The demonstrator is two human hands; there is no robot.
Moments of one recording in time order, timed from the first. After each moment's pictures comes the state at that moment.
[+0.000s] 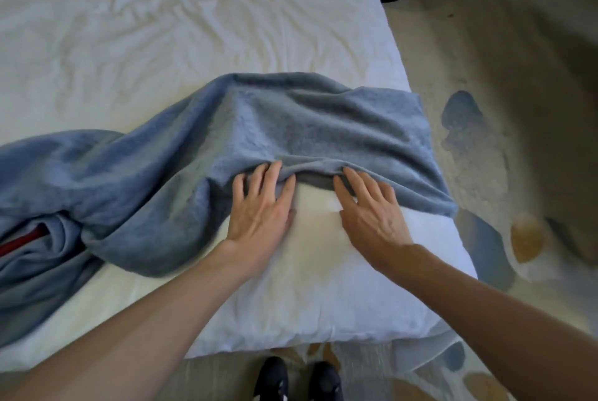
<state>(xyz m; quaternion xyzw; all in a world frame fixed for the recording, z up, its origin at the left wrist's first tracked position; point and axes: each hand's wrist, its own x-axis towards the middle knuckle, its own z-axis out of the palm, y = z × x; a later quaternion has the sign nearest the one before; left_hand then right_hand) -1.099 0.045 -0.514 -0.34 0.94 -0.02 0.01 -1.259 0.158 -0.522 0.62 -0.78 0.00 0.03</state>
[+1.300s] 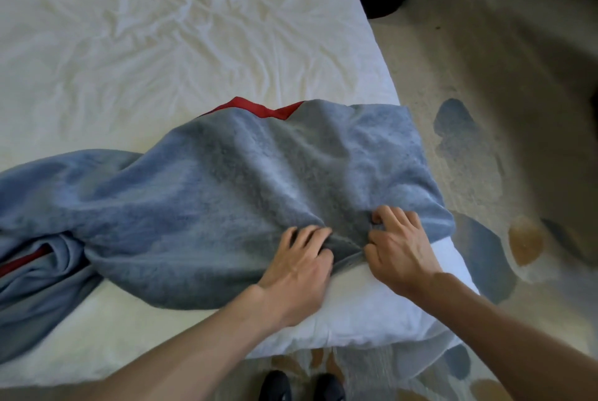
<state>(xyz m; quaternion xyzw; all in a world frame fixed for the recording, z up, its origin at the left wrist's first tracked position) -1.101 0.113 -0.516 -0.18 0.97 0.16 0.04 -1.272 0.211 -0.516 0.57 -0.81 0.07 -0.05</state>
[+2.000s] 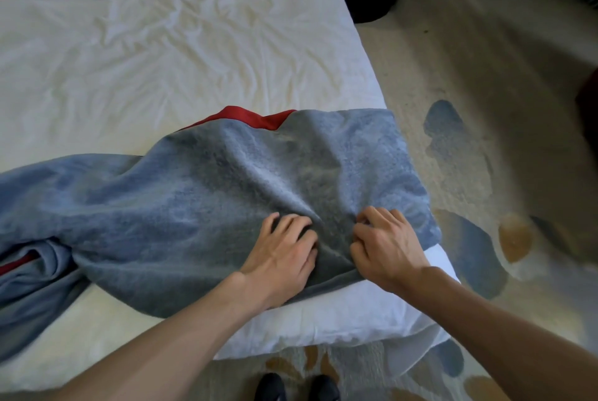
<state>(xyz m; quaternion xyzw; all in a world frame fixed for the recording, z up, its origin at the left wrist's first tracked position) -1.107 0.101 -0.504 -0.18 0.98 0.12 -0.01 -1.274 0.216 -0.501 0.58 -0.80 0.11 -0.06</state>
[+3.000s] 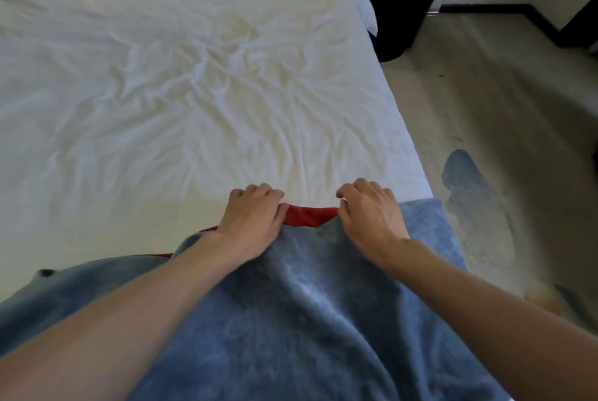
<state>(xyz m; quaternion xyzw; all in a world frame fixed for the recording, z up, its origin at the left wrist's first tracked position) -1.161 -0.153 -0.482 -0.34 0.93 0.12 0.02 -1.324 -0.030 -0.468 0.54 -0.83 0.08 -0.05</state>
